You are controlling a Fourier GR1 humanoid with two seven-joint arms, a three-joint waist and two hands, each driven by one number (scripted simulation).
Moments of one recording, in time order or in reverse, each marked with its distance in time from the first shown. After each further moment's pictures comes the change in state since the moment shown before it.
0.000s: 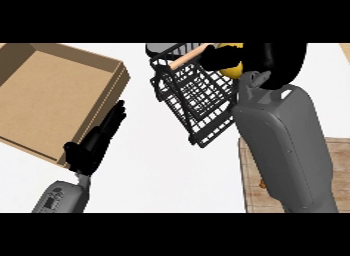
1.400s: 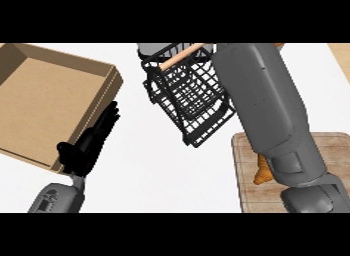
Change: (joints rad) left arm 0.019 0.005 0.040 0.002 -0.004 -0.003 0.005; right arm -0.302 0.002 -0.203 0.588 -0.236 -0.682 -0.080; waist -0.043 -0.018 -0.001
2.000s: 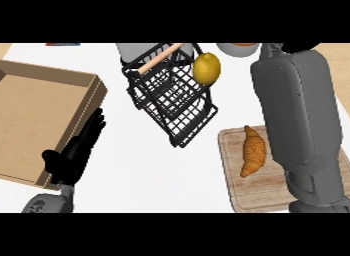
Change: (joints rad) left arm 0.073 0.023 0.046 -0.014 0.011 0.022 -0.008; right arm 0.169 -0.023 -0.076 -0.314 0.376 -0.090 0.042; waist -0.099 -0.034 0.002
